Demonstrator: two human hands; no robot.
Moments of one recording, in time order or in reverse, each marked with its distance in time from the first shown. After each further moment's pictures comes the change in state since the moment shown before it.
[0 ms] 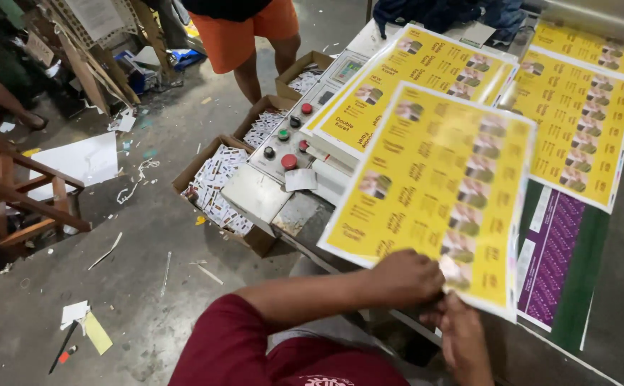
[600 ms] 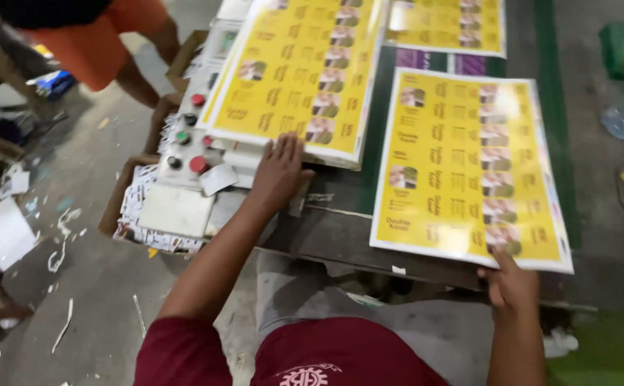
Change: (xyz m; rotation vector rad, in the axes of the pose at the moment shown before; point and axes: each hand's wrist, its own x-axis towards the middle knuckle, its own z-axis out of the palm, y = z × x) left_hand -0.025 -0.170 0.056 0.125 -0.327 -0.402; right_hand 0.012 0.078 -0.238 0.147 0.733 -0.195
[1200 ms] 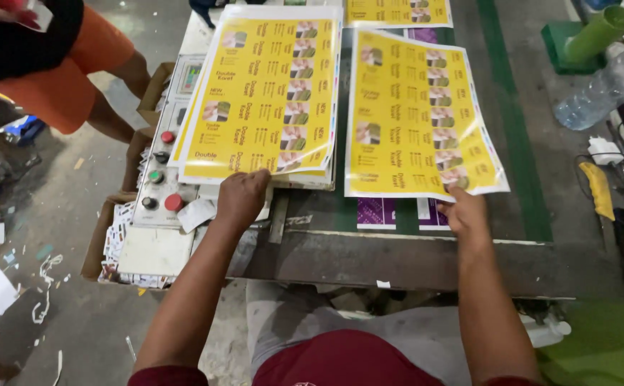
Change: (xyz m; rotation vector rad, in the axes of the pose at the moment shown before) left_hand 0.013 -0.004 -0.061 0.185 0.458 0.174; right_hand 0.147 -0.005 0.111 0.186 -0.061 0.086
